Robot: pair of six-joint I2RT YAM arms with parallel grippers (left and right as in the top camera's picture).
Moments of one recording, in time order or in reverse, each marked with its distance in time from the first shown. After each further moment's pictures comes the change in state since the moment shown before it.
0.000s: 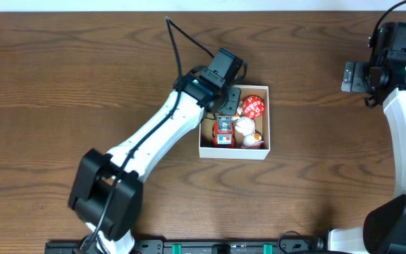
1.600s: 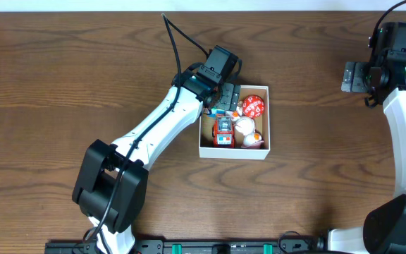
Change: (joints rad) left arm 0.037 0.037 0.000 0.045 -0.078 0.003; right arm 0.000 0.000 0.000 0.000 0.000 0.000
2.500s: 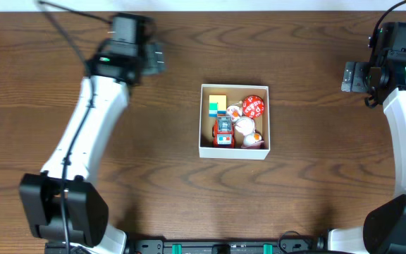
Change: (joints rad) left arm 0.440 -0.189 0.005 -0.027 -0.166 0.000; right arm 0.000 0.000 0.000 0.000 0.000 0.000
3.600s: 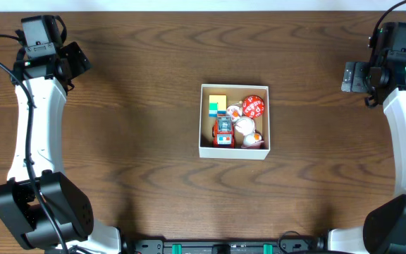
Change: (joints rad) left arm 0.359 0.000 0.000 -0.019 -0.043 0.000; right arm 0.000 0.000 0.000 0.000 0.000 0.000
